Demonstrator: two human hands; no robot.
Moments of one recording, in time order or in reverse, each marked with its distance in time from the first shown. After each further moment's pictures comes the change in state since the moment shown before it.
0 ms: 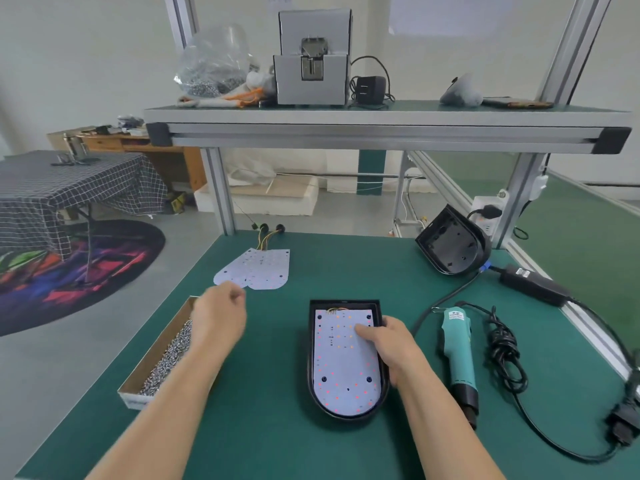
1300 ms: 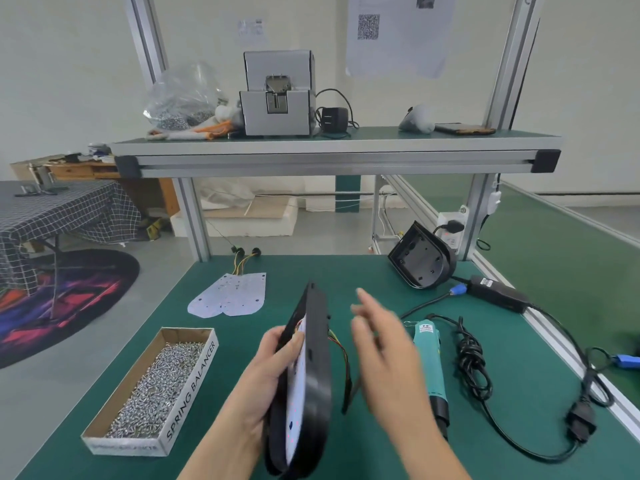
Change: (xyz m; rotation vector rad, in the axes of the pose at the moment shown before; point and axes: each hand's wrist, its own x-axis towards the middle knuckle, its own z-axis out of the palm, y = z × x) left_hand -0.106 0.065 0.016 -1.213 -0.712 -0.193; right_hand -0.119 -0.050 -0.006 -0.228 0.202 -0.705
